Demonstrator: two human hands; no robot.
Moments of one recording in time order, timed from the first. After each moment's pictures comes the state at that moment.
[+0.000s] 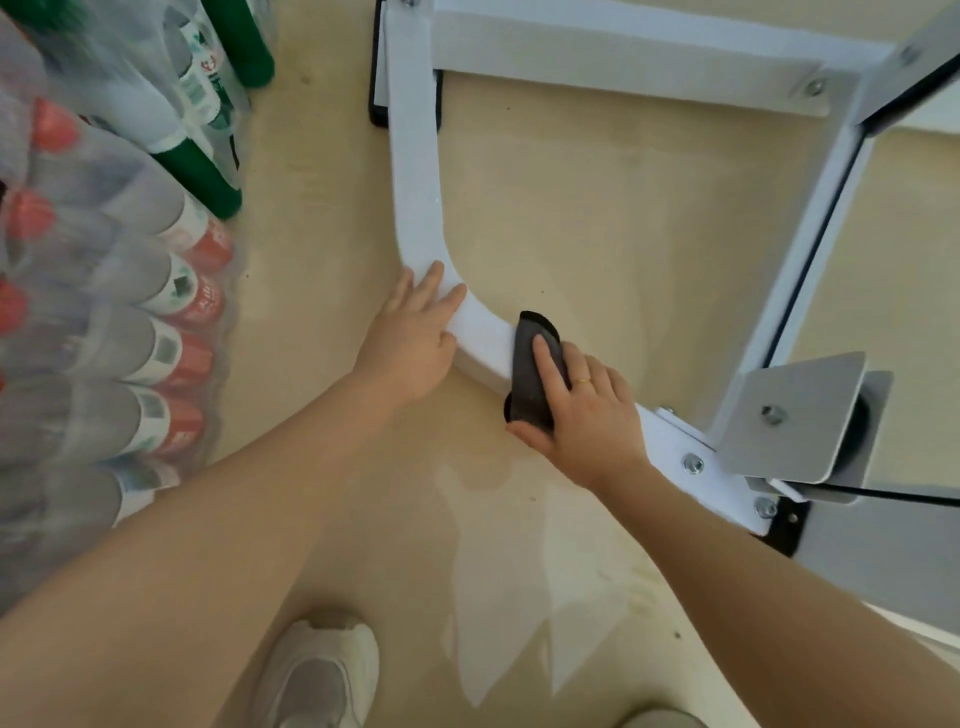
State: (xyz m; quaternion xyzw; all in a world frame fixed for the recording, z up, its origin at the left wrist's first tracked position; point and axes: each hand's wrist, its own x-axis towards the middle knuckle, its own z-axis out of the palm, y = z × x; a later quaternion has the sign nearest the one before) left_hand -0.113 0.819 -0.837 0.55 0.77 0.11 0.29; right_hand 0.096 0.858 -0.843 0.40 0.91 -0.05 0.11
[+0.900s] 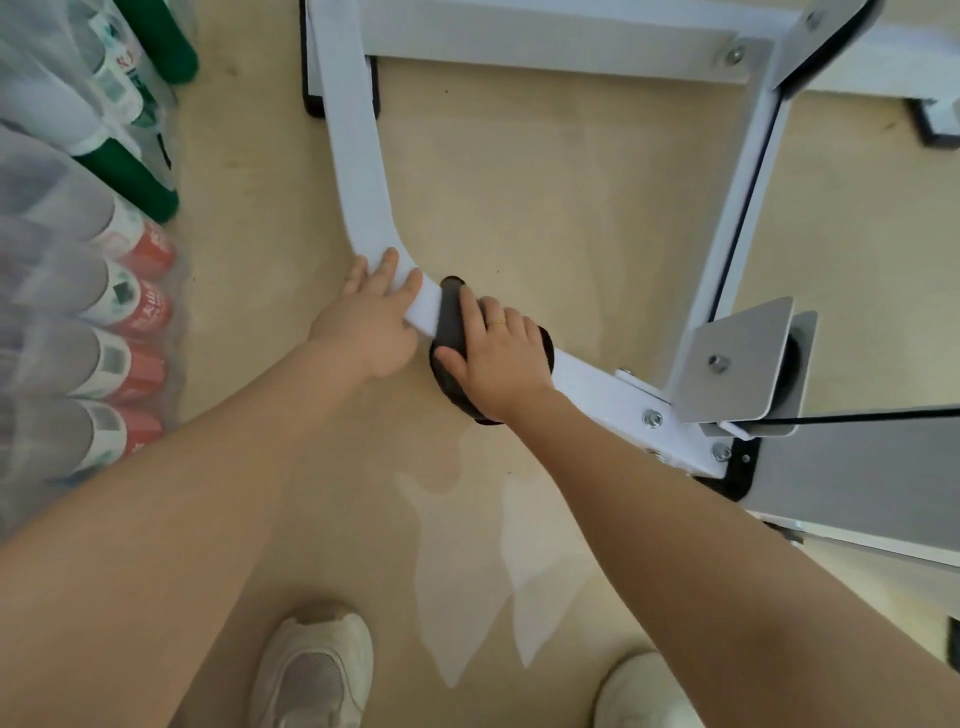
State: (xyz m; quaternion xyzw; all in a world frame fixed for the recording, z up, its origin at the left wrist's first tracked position) left_hand -0.118 0.827 -0.830 0.57 0.76 -0.02 0.31; right_hand 0.041 0.860 -0.851 0.45 0.88 -0.10 0.11
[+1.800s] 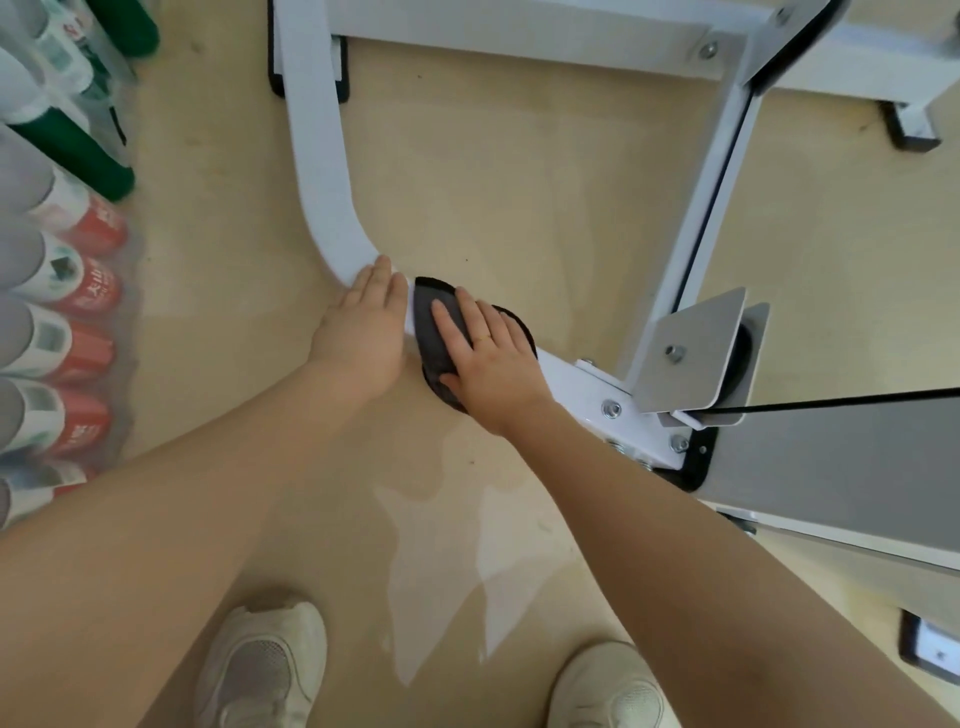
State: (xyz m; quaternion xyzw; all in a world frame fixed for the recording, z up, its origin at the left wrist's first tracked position) left_hand -0.069 0.820 -0.822 0.60 0.76 -0.03 0.24; right_hand 0.086 0.858 -0.850 0.36 0.92 -0.06 0.15
